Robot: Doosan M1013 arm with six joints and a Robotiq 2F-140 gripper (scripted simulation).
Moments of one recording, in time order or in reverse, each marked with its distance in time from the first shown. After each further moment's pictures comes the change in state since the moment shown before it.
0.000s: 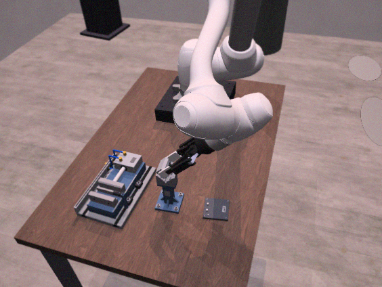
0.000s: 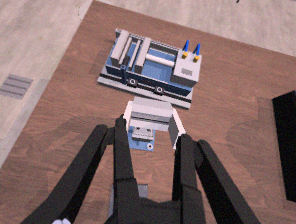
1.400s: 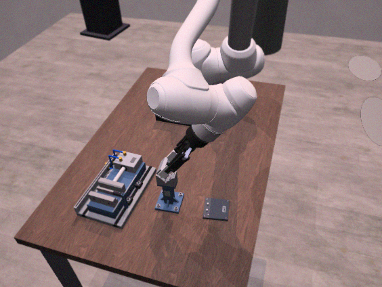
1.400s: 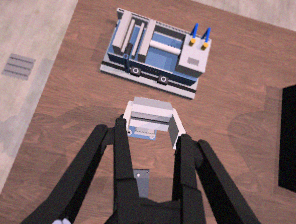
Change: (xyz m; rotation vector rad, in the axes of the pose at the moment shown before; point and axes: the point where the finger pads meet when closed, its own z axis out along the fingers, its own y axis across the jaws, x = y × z) arm 0.004 -0.003 -0.003 0.008 -0.165 -0.001
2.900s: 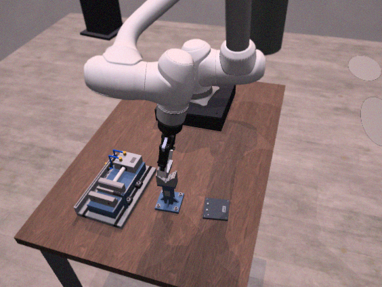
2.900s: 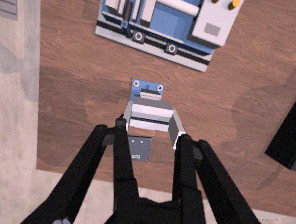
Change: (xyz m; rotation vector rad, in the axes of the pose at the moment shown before) arm 0.011 0.001 0.004 -0.006 -0.447 -0.001
